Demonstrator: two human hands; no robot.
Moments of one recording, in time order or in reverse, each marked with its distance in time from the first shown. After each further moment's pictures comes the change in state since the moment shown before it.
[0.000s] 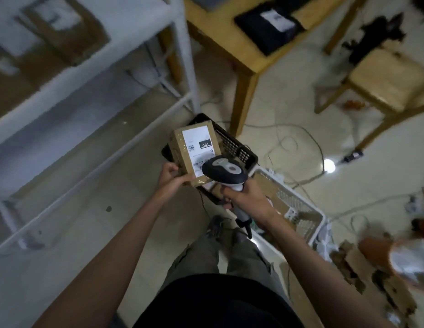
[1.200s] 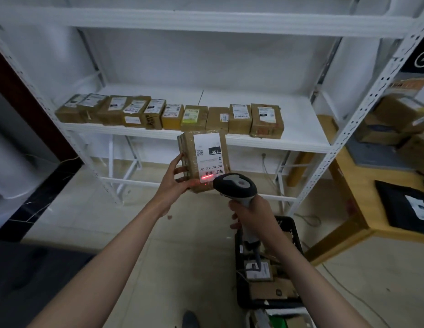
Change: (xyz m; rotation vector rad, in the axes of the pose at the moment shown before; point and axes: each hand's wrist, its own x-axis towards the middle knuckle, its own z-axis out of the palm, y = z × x) left_hand -0.198 0.056 -0.171 -0.325 0.664 0.396; right_hand -0.048 -0.150 0.130 -0.442 -0.588 -0.525
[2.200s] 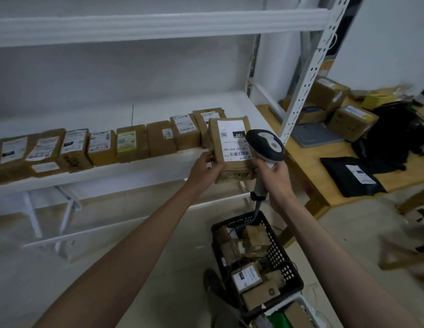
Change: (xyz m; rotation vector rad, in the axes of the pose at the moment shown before) left_hand 0.155 0.055 0.159 0.148 -0.377 0.016; right_hand 0.127 -0.023 -0.098 0.281 0.617 -0.043
